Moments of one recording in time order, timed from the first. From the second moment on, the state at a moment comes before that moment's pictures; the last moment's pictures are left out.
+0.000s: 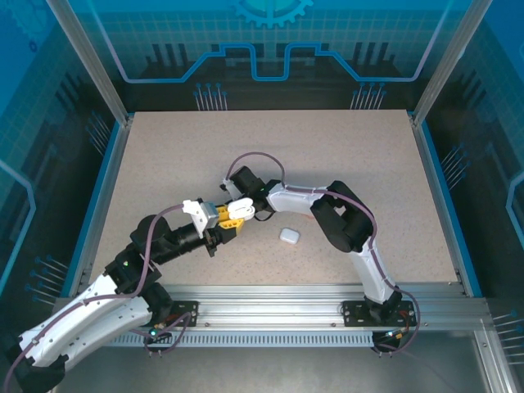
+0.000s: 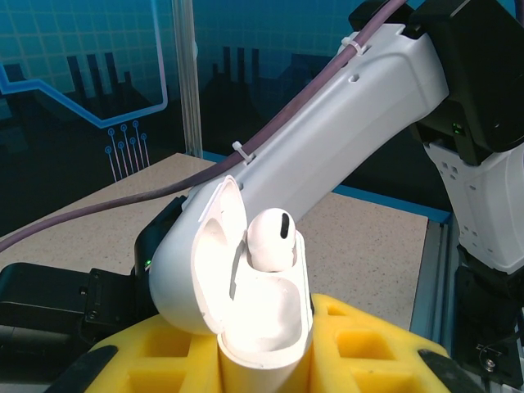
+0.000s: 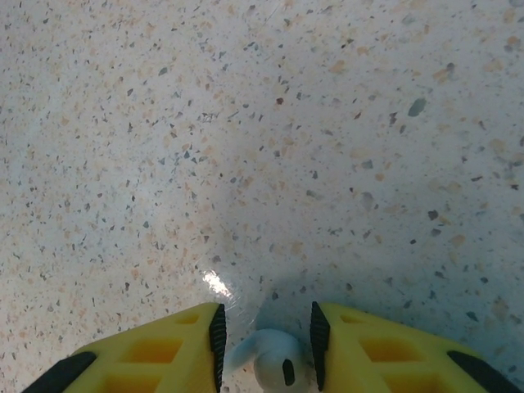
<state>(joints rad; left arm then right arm) -0.74 0.54 0.56 -0.06 0.26 -0.01 0.83 2.20 1.52 -0.28 -0.30 0.30</state>
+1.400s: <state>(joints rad) -0.74 0.54 0.56 -0.06 0.26 -0.01 0.86 2.15 1.47 -0.34 -0.24 0.27</state>
